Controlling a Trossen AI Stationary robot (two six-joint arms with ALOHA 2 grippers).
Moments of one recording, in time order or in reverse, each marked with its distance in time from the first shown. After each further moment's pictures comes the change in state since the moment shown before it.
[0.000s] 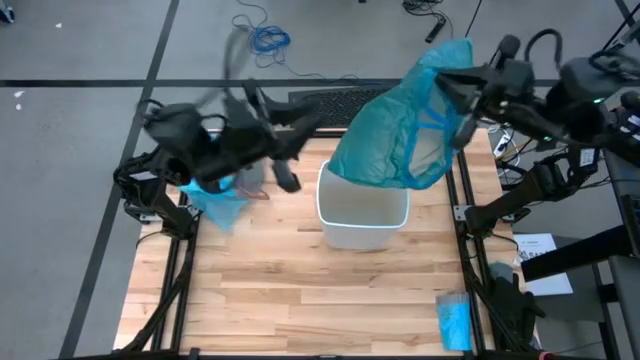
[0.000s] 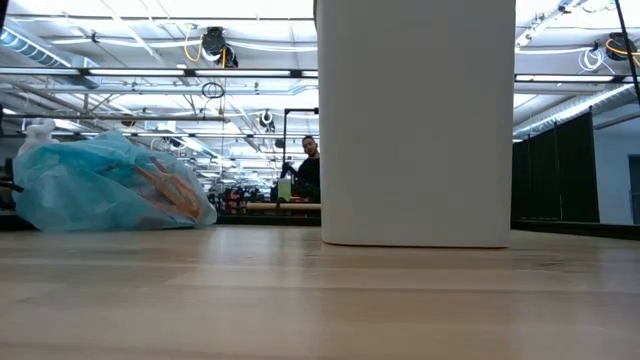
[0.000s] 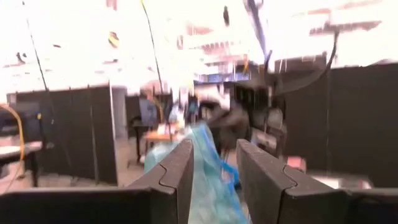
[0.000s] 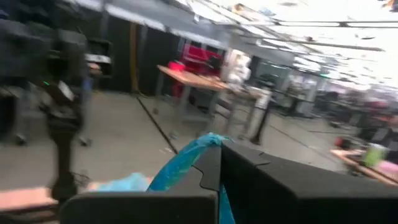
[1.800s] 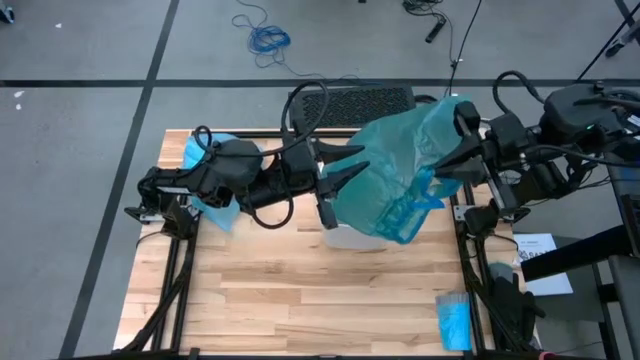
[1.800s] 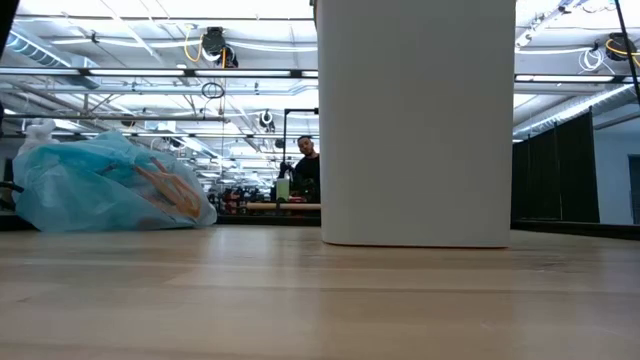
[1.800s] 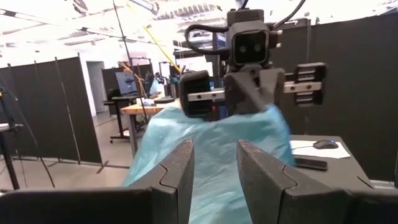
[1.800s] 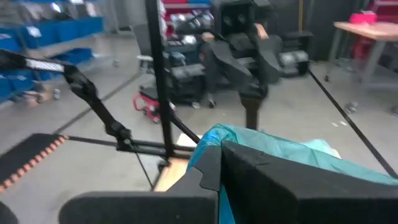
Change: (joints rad) left arm -0.028 0.136 -0.001 -0.020 0.027 -0.055; right arm 0.184 0.000 0.005 -0.248 -0.516 0.335
